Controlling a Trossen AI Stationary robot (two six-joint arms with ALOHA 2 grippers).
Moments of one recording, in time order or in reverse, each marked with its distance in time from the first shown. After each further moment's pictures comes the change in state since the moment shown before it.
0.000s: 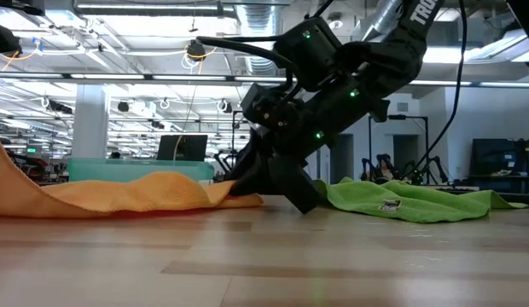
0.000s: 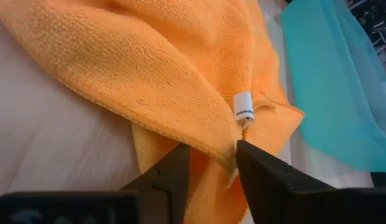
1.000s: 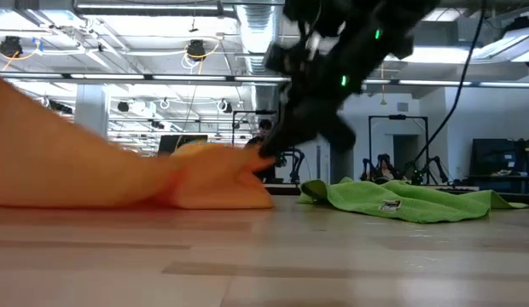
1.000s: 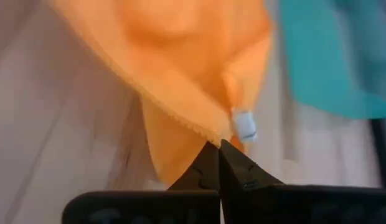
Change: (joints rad) left arm -0.031 0.000 0.182 -0.324 -0.032 0.011; right arm 0.060 -0.238 0.063 -0.474 0.052 0.250
